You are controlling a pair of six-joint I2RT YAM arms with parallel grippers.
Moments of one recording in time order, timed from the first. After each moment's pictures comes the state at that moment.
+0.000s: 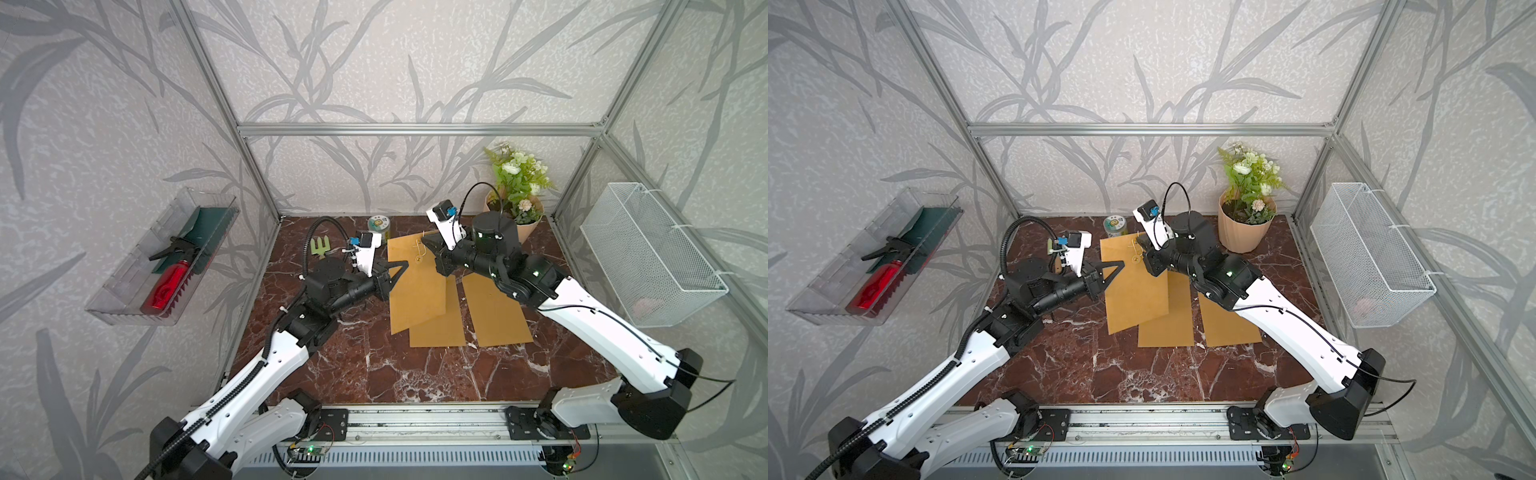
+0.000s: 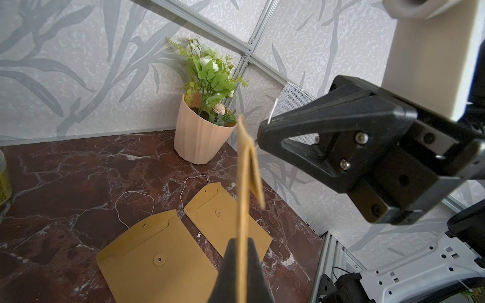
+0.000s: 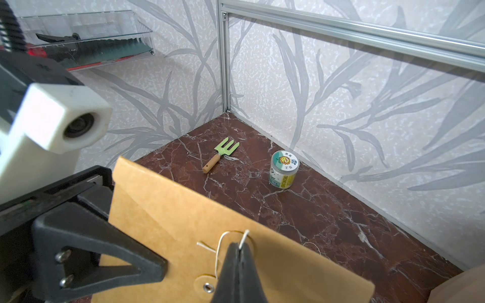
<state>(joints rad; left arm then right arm) -0.55 0.98 0.85 0.06 0.41 -0.47 0.79 1.38 1.50 -0.45 -0.06 -0.01</state>
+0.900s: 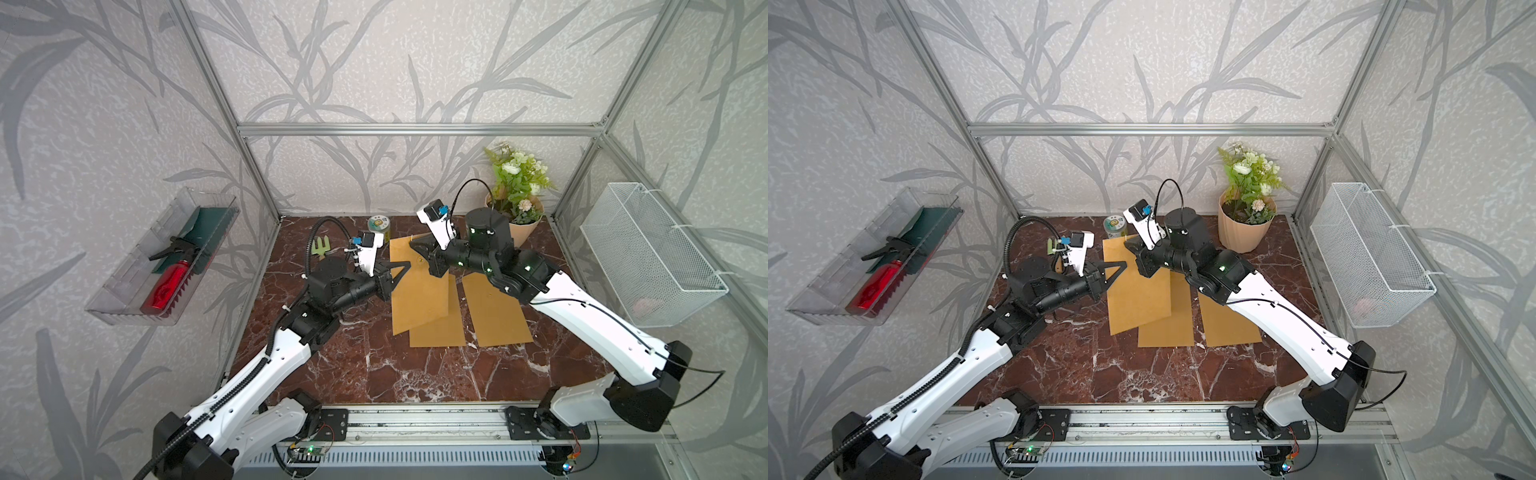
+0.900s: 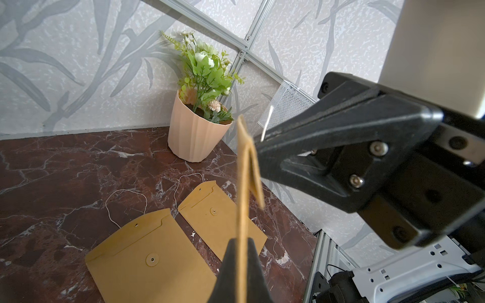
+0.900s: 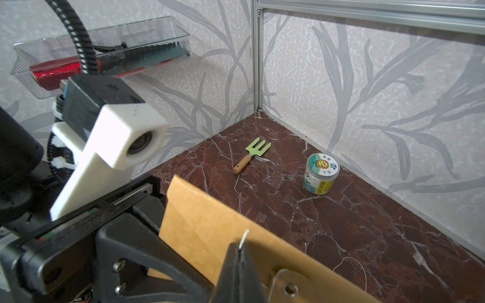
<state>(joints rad) -0.55 1.00 0.84 0.08 0.43 -0.49 0.79 1.43 1.54 -0.44 -0.22 0.03</state>
